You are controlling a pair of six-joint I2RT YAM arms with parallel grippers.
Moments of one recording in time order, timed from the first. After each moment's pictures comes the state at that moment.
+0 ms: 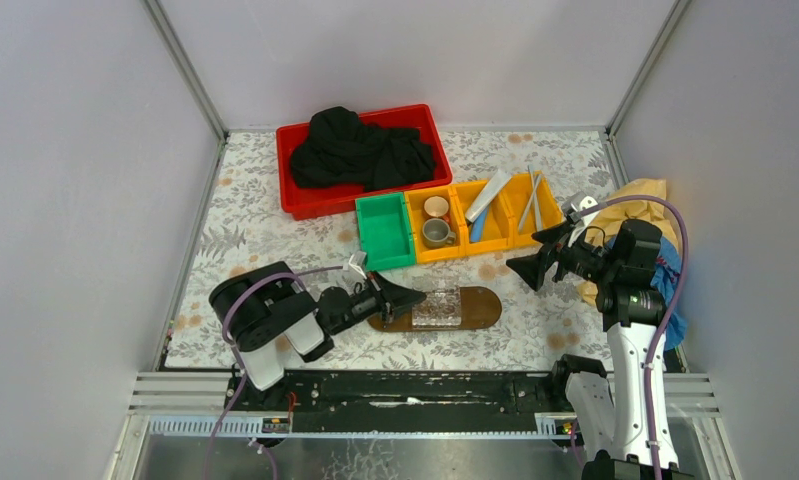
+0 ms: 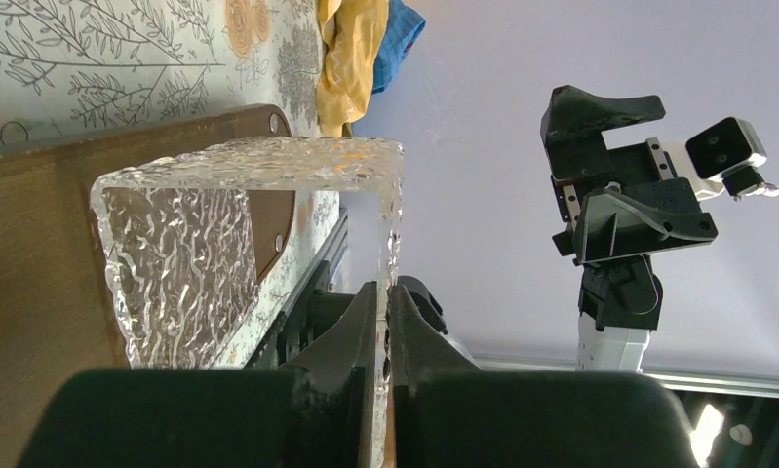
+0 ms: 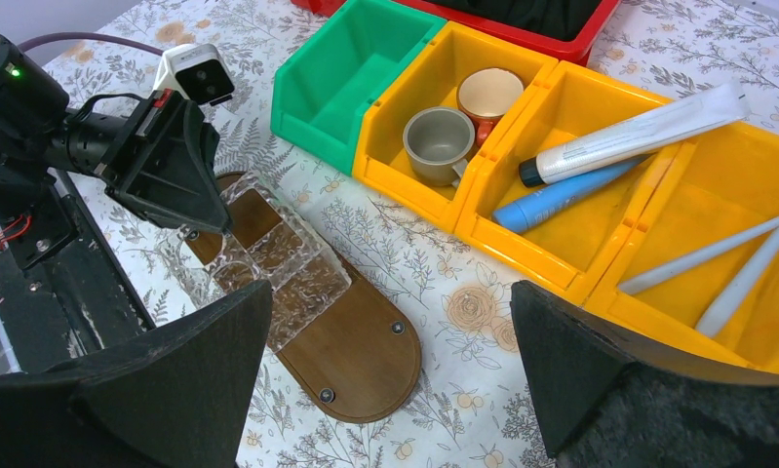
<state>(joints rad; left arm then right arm) -0.84 1.77 0.16 1.56 0.17 -1.58 -0.19 0.70 0.72 -0.48 -1.01 -0.23</state>
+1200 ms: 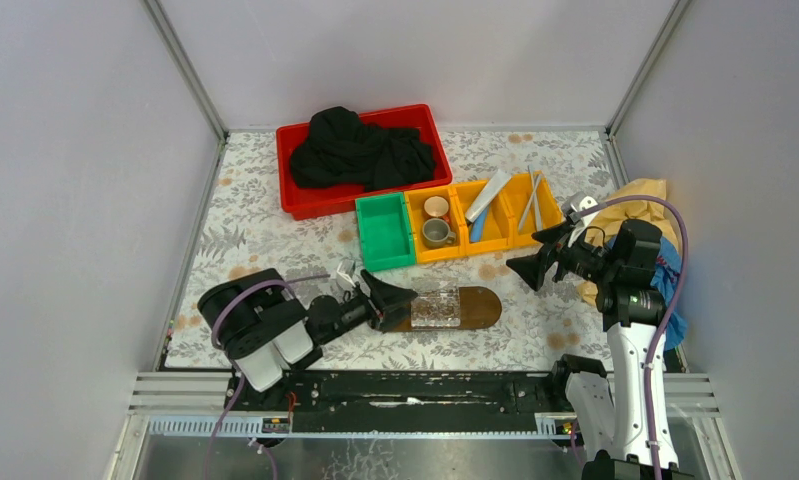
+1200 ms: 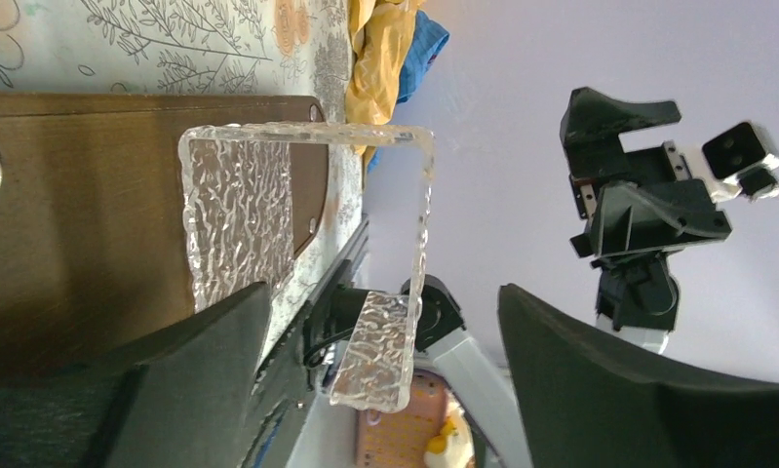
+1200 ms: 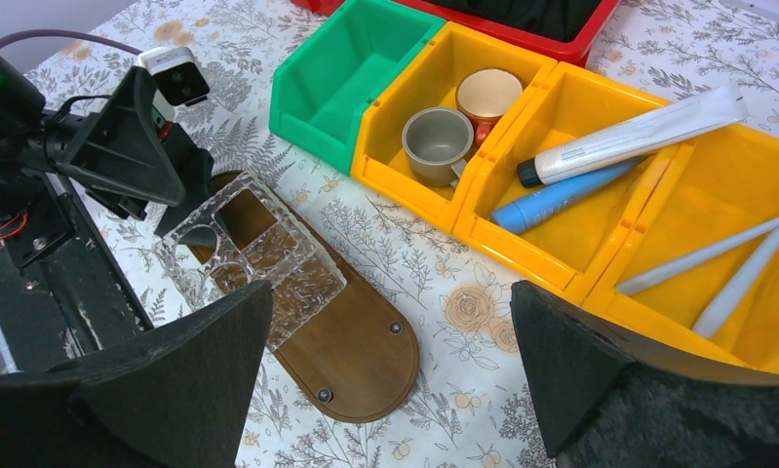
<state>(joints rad) -0.85 1.72 0.06 1.56 0.12 -1.57 -0.19 0.70 0.72 -0.48 -1.01 -0.24</state>
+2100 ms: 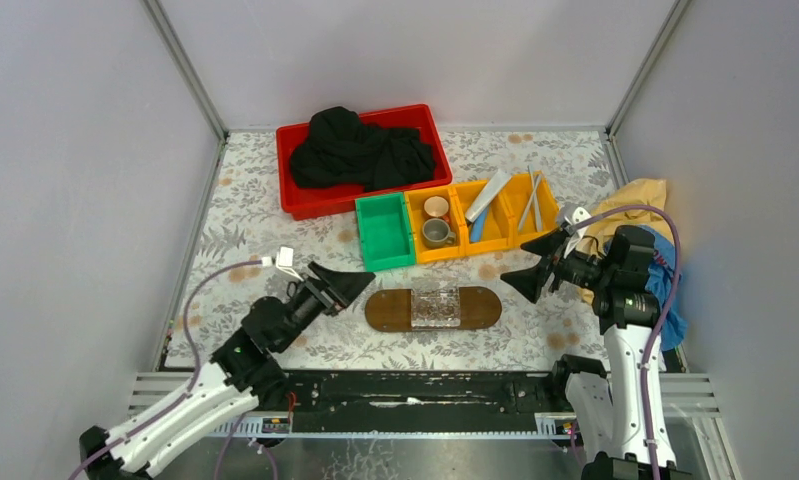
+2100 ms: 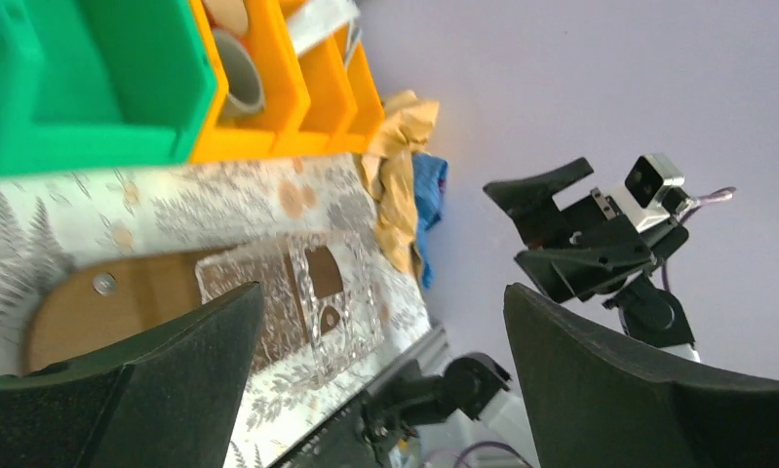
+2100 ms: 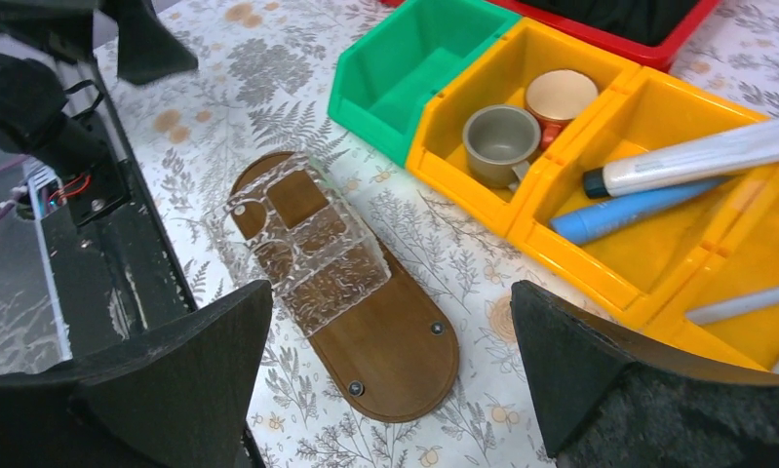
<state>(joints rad) -0.82 0.38 0.14 0.22 -0.11 -1.18 -0.19 0.69 0.67 -0.49 -1.13 -0.29</state>
